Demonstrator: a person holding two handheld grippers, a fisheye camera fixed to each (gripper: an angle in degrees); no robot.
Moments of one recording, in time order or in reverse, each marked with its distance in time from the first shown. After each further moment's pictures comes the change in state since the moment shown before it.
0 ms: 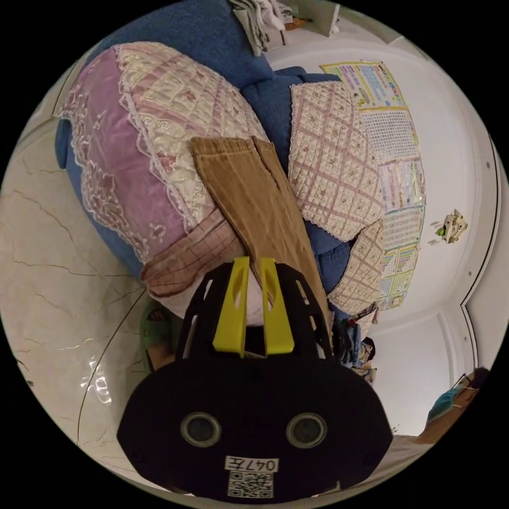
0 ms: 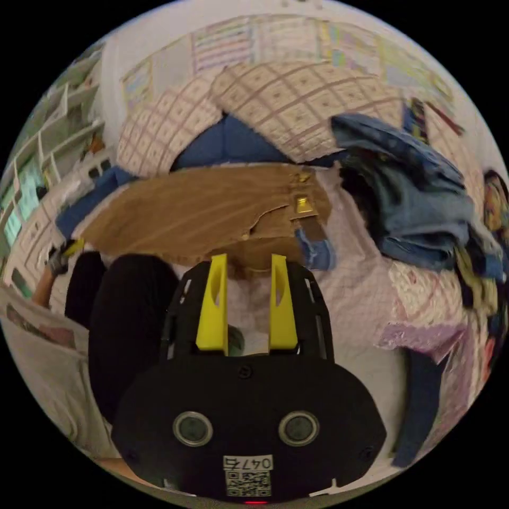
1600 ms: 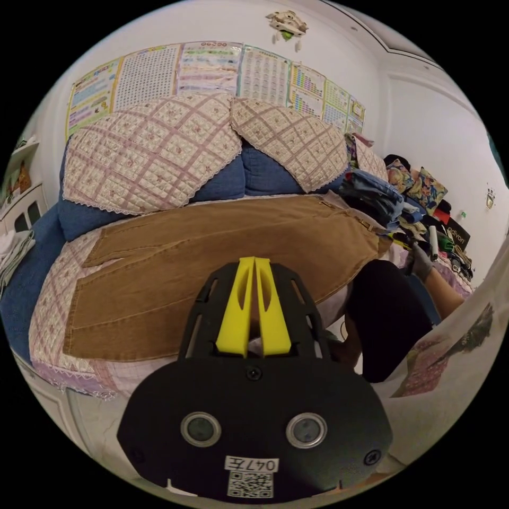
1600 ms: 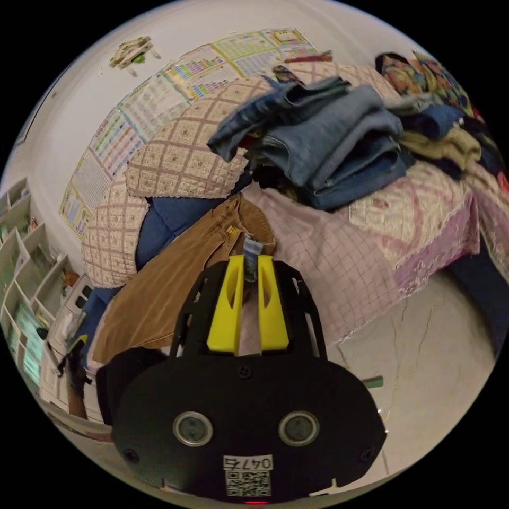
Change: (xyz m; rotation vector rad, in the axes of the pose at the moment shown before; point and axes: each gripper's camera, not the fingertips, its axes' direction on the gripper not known) left arm 0.627 0.011 0.326 -0.121 -0.184 1.112; right arm 0.088 0.044 -0.011 0.182 0.044 0.424
